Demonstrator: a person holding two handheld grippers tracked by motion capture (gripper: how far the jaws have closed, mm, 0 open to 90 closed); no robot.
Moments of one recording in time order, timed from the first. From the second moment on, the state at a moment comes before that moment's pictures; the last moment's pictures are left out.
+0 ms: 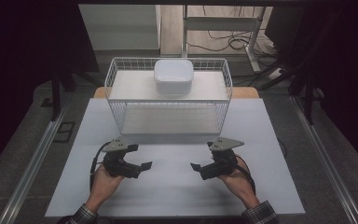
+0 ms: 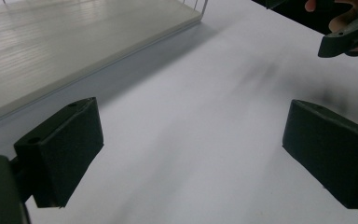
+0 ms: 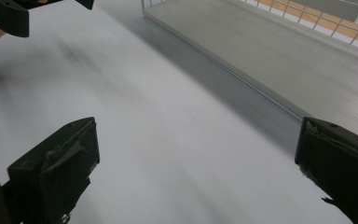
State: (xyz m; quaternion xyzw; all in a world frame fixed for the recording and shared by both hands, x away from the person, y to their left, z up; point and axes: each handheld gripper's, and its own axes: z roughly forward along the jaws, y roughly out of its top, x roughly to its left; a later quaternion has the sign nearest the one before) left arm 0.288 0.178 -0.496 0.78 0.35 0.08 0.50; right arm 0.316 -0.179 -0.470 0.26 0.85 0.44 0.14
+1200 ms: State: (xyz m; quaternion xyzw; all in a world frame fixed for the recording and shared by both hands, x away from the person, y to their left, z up) left arm 0.239 0.209 -0.515 0.78 0.38 0.10 0.48; right arm 0.267 -0.244 -0.475 0.31 0.82 0.44 0.20
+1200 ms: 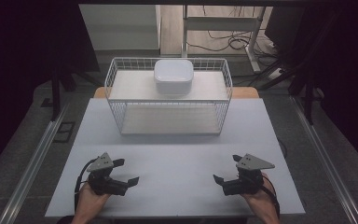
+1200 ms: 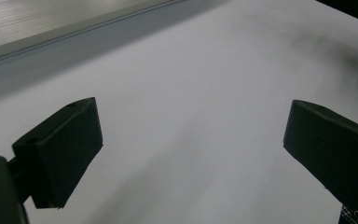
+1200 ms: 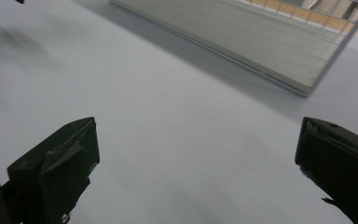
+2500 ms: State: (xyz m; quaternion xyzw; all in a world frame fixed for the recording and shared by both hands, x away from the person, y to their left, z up) left arm 0.211 0.235 -0.533 0.79 0.43 0.10 0.42; right arm 0.232 -0.287 -0.505 0.39 0.83 0.35 0.19
